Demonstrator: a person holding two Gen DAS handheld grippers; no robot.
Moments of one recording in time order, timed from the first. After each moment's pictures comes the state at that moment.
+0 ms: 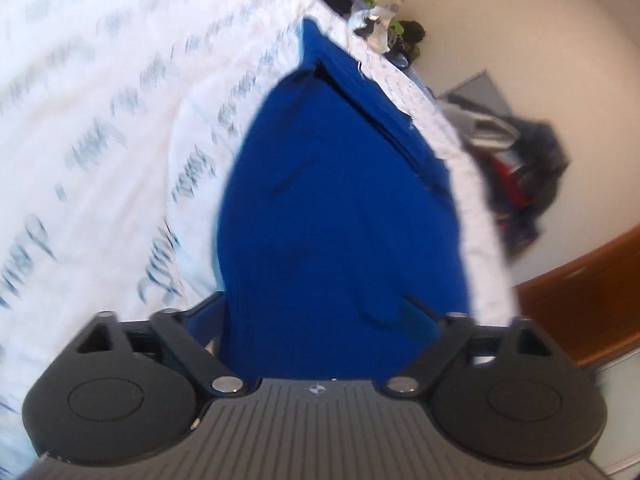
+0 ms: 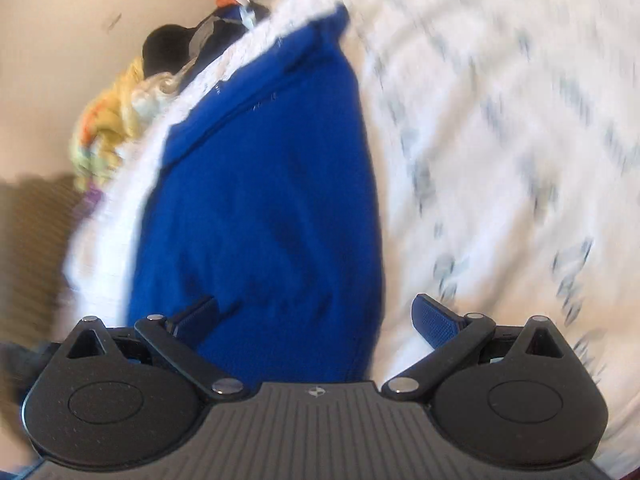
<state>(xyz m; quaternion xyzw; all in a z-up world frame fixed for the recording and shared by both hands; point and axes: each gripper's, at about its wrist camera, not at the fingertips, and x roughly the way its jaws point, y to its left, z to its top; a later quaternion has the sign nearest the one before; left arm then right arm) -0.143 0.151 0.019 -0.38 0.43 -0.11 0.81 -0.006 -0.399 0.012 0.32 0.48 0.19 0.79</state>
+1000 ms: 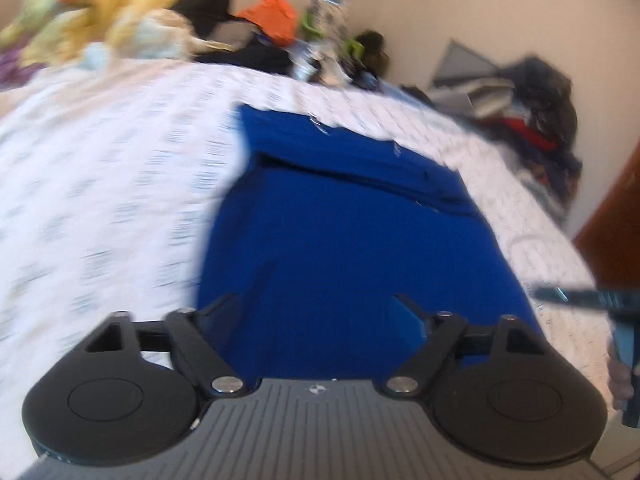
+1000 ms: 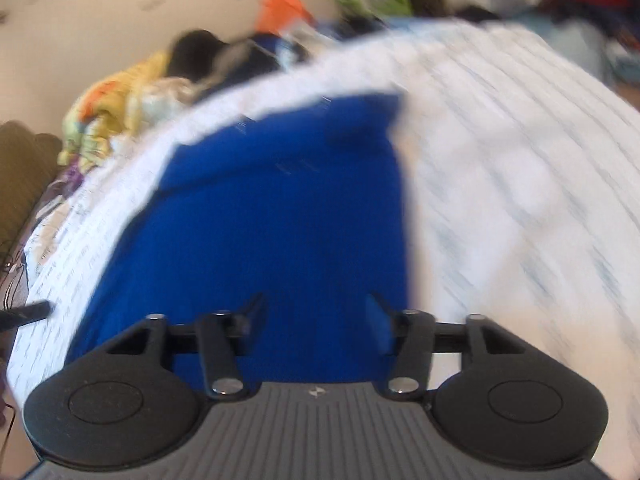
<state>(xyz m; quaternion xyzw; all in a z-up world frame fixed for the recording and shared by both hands) -0.079 0.074 0.073 -0.11 0.36 -0.08 0.92 -0.004 -0.279 0.061 0.11 0.38 0.17 0.90</state>
